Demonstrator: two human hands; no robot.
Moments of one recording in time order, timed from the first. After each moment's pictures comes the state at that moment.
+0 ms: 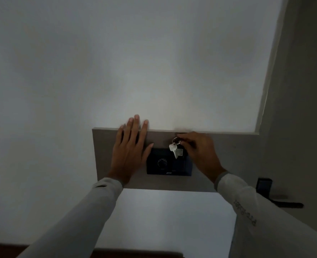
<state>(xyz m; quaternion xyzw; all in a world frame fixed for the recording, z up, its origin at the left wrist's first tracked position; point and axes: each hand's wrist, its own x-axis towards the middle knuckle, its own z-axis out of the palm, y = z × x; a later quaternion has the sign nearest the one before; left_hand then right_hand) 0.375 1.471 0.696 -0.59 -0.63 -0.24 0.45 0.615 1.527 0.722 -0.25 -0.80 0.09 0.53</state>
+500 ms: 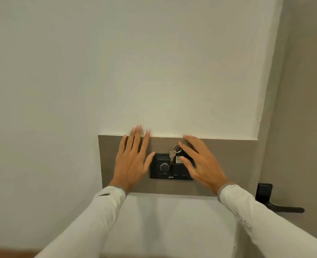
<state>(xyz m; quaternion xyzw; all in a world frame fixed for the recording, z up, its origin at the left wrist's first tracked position) 0.374 1.464 0.684 -0.59 -0.64 -0.24 0.44 0.630 1.530 0.697 -0.26 -0.86 -0.13 0.43</state>
